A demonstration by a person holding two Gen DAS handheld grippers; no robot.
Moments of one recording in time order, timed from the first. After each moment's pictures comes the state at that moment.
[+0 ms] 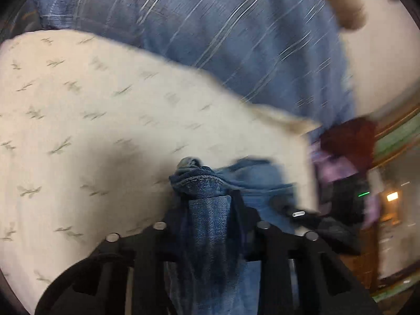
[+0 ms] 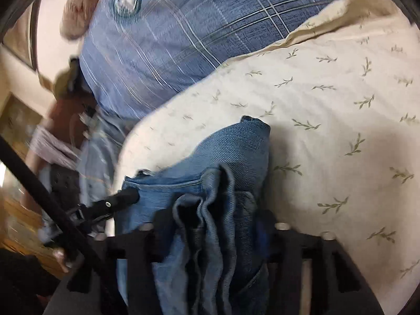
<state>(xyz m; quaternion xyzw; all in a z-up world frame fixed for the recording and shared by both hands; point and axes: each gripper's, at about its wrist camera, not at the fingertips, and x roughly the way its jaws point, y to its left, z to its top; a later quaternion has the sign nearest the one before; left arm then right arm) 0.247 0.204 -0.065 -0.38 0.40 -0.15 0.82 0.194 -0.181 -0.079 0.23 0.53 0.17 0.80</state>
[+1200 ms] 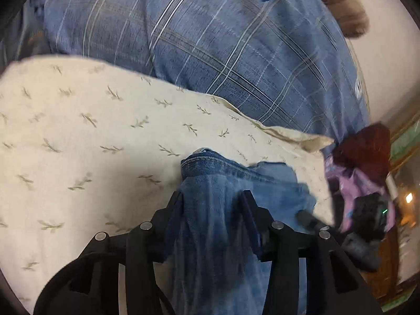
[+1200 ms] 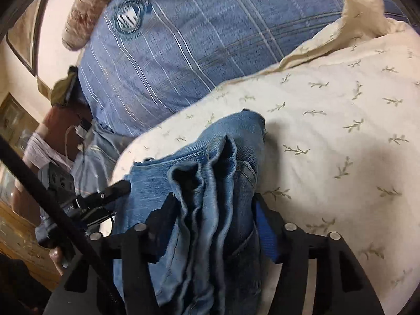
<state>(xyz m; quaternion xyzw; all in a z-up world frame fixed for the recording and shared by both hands) 0.248 0.204 -0.062 -0.30 0.40 -0.08 0.86 0.189 -0.179 -0.070 0.19 0.48 0.13 0.85</state>
